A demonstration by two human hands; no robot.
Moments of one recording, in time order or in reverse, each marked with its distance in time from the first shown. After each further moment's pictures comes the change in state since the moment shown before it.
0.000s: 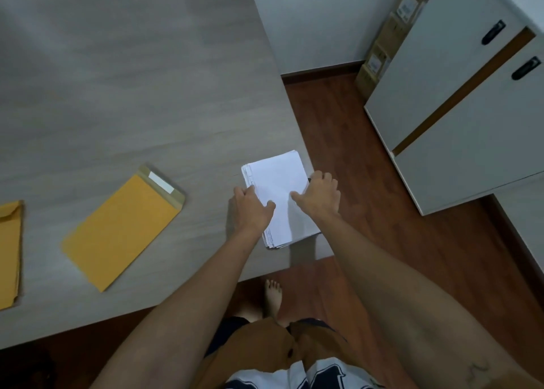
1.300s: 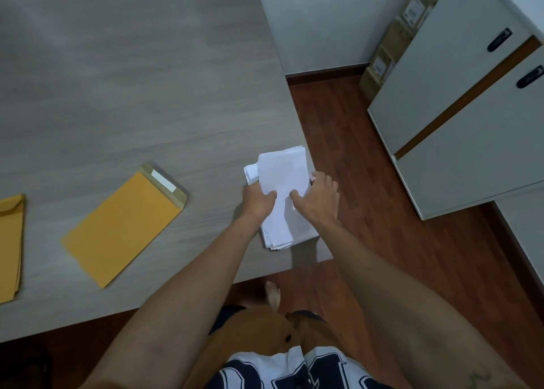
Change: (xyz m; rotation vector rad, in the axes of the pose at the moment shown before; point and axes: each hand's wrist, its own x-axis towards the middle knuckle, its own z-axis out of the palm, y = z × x) left_hand 0.031 0.013 0.009 -0.494 -0.114 -0.095; right_hand -0.003 0.000 0.008 0.211 0.074 -0.028
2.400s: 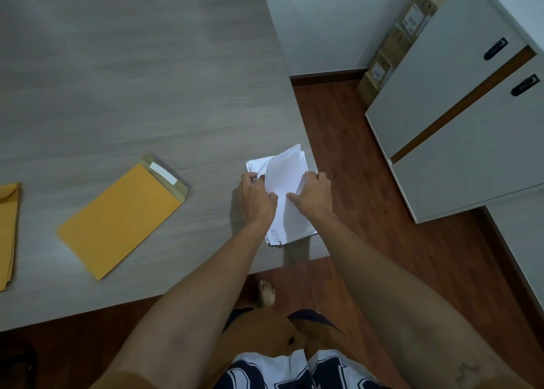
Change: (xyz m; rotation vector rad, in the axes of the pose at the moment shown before) left_hand -0.021 -0.007 0.003 0.385 0.296 0.214; right_hand -0.002 -0.013 0.002 -0.108 -0.085 -0.054
